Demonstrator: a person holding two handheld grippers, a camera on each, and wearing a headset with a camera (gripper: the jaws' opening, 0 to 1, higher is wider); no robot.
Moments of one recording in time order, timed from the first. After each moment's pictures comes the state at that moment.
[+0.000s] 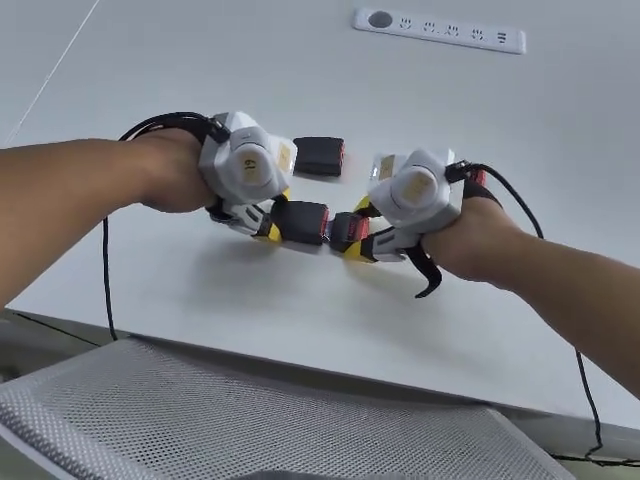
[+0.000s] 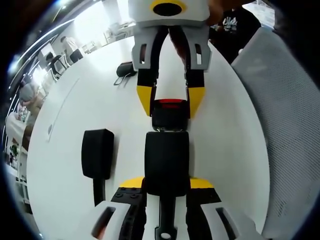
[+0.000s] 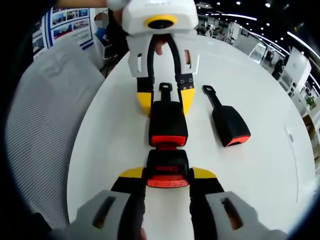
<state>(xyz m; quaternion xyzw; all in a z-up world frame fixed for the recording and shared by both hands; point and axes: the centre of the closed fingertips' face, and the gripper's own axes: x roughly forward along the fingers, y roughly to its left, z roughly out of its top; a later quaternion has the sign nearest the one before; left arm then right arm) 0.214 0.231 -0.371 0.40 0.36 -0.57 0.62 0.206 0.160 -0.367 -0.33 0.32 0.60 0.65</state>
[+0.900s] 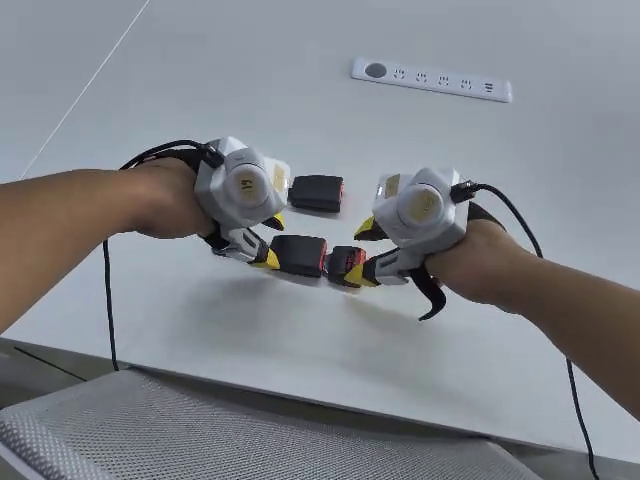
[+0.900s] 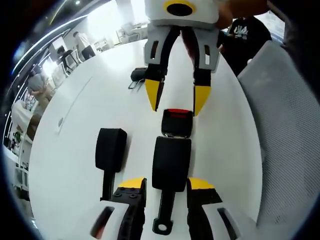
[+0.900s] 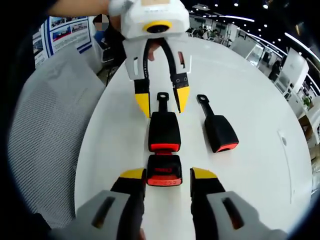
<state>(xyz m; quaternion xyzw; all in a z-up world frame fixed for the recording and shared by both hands) 0.218 0.240 -0.340 0.37 0.35 -0.54 0.66 0.211 0.157 -0.337 -0.33 0.31 0.60 0.66</state>
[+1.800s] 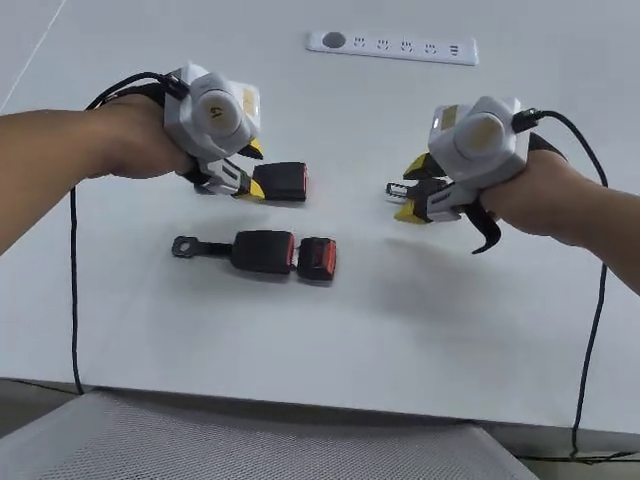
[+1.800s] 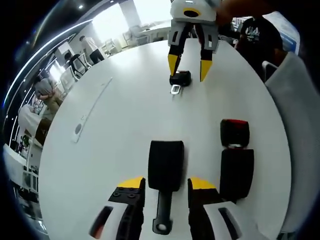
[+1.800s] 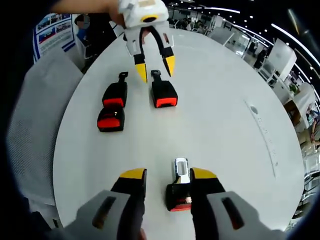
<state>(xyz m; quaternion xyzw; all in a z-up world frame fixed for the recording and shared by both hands) 0.313 0.227 -0.339 0.40 0.33 -0.52 0.68 0.295 0.049 -0.331 -0.35 0.34 0.53 0.69</state>
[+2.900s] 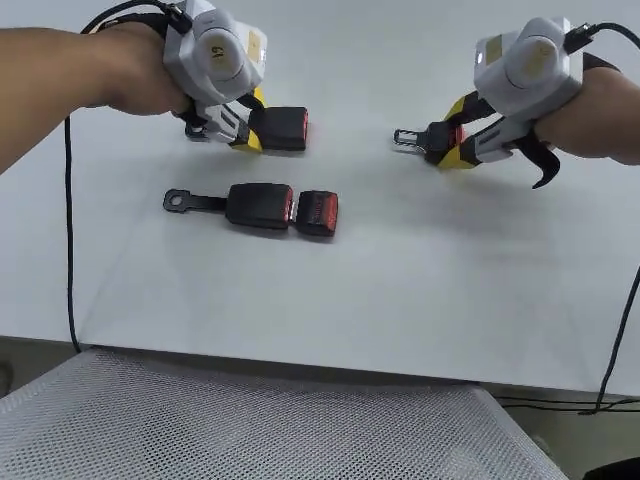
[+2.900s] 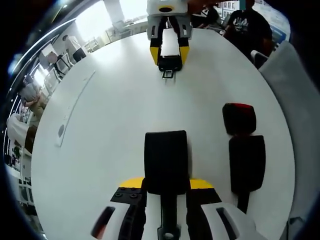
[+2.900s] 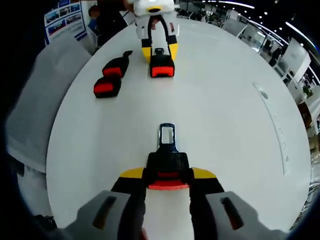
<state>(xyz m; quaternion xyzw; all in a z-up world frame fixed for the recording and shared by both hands) 0.316 0.222 -0.367 0.41 0.35 -0.56 0.62 0.312 0.012 -0.367 -0.37 0.37 0.57 0.64</state>
